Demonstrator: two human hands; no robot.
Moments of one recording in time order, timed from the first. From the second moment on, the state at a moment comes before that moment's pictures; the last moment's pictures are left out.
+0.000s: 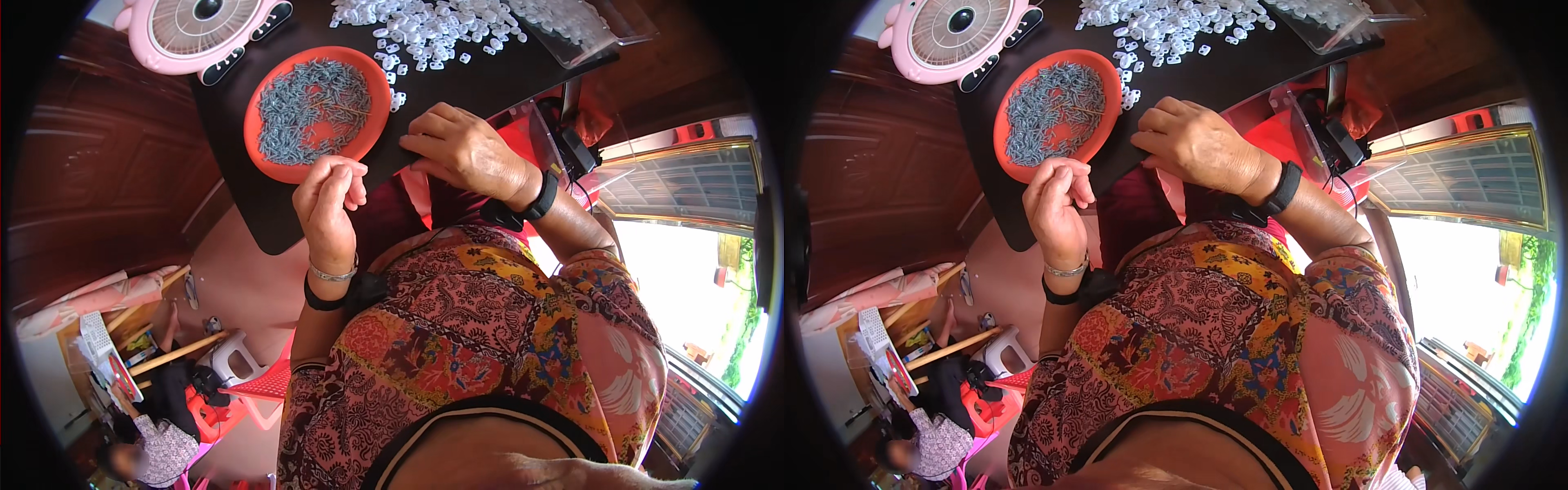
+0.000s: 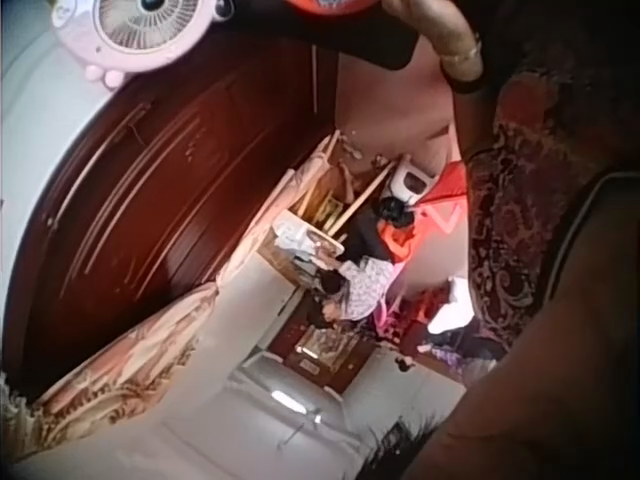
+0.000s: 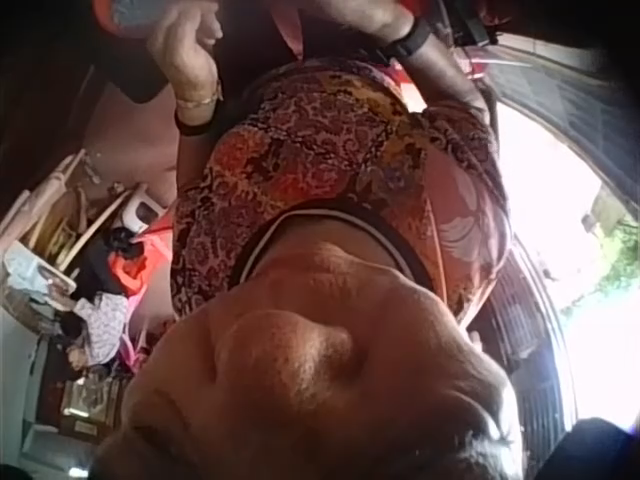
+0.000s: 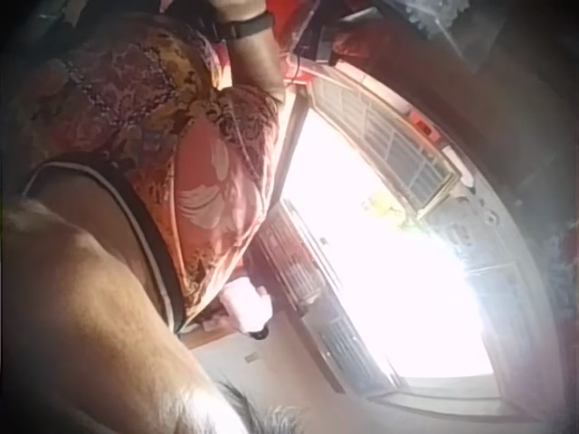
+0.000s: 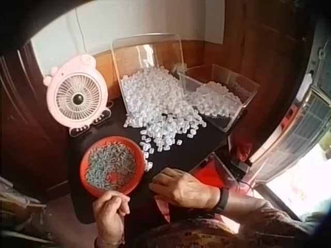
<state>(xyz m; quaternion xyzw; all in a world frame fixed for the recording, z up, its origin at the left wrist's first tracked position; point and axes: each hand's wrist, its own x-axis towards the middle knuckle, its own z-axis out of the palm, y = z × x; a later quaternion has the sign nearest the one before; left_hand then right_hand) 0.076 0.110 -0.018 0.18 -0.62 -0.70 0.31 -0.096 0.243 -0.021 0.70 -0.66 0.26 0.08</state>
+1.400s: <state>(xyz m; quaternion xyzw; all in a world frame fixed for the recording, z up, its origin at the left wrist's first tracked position) 0.095 0.110 -0.029 0.11 -0.63 -0.71 0.30 -0.075 0.195 0.013 0.60 -0.58 0.48 -0.27</state>
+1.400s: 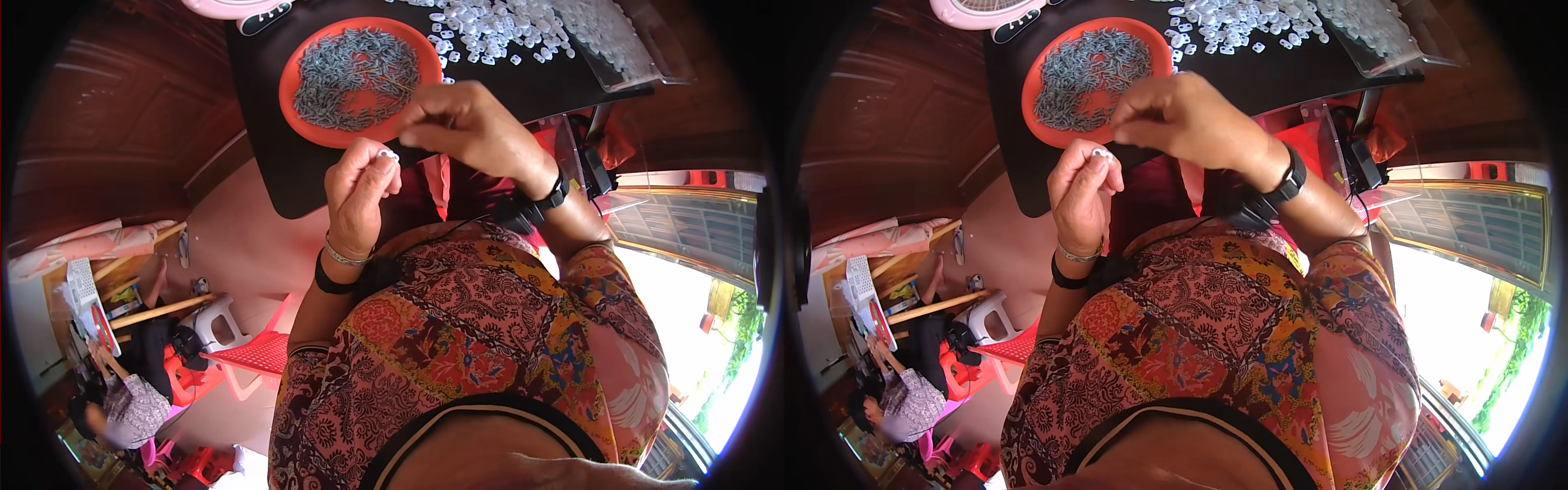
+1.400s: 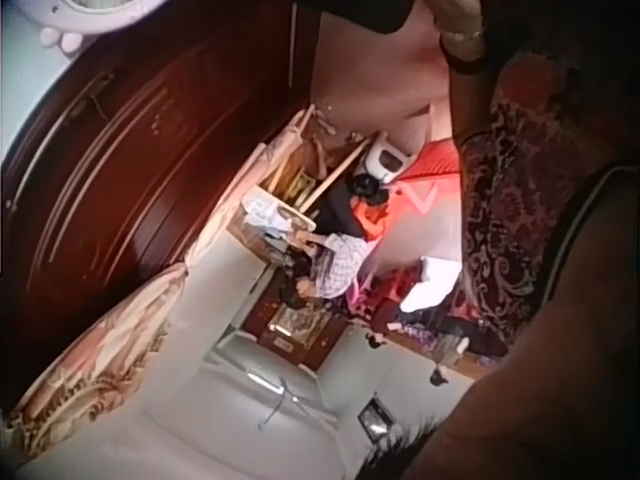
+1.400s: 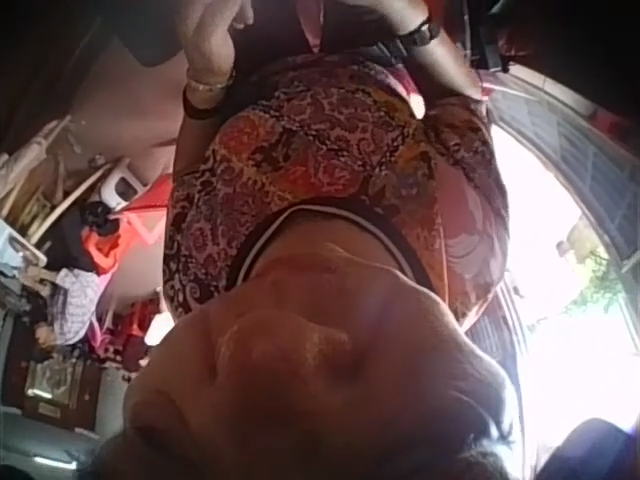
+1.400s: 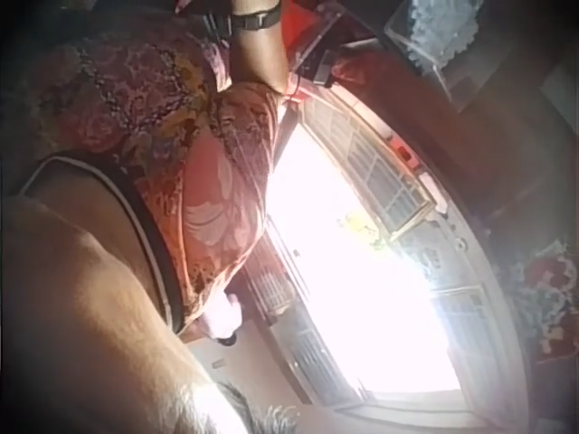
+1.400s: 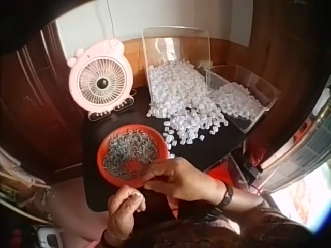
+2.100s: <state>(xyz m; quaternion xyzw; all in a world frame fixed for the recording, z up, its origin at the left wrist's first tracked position) 0.109 0.095 -0.033 0.17 -0.55 -0.75 0.32 -0.077 0.087 0.006 0.72 -0.69 0.05 0.02</state>
